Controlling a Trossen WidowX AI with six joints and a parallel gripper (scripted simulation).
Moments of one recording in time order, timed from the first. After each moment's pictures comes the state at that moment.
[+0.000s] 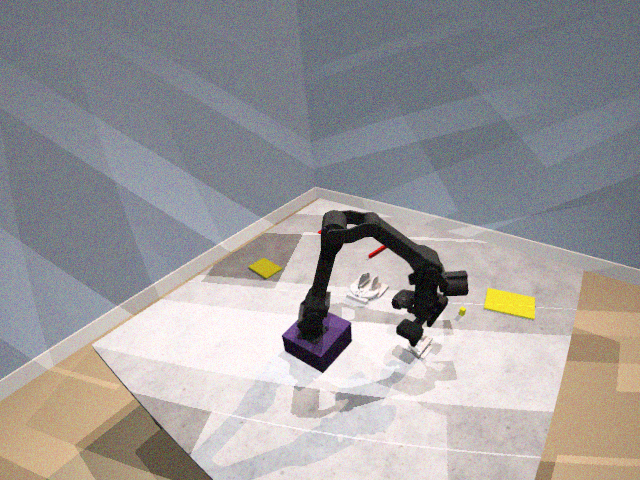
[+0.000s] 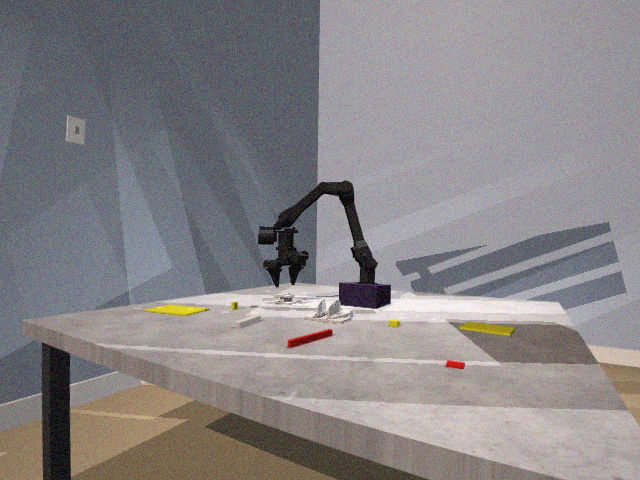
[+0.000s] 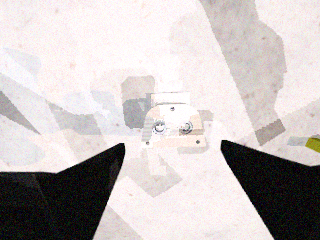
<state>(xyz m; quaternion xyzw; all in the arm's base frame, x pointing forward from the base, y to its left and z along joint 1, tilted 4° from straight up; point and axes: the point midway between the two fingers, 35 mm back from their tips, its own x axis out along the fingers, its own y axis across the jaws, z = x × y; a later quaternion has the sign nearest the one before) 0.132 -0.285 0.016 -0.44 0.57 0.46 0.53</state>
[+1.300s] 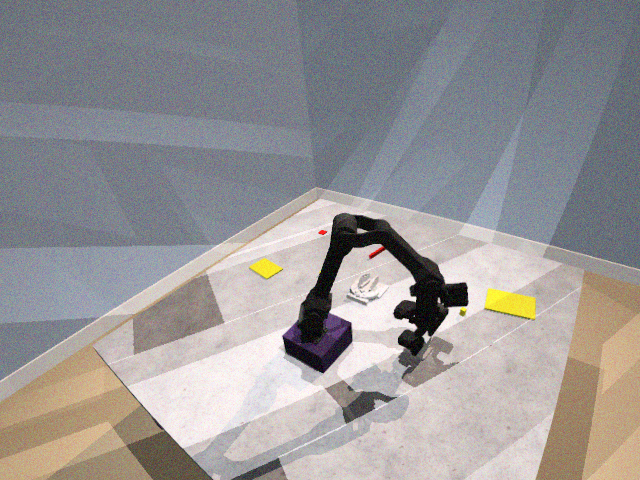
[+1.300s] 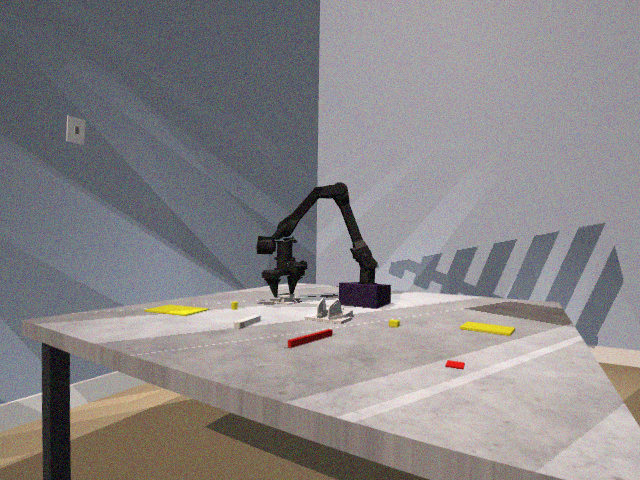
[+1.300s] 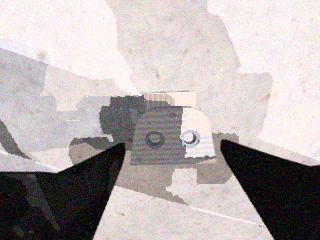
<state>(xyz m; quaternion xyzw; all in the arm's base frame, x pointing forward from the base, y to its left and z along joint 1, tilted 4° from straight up) 0.132 -0.290 -0.021 -0.44 0.57 0.46 0.53</state>
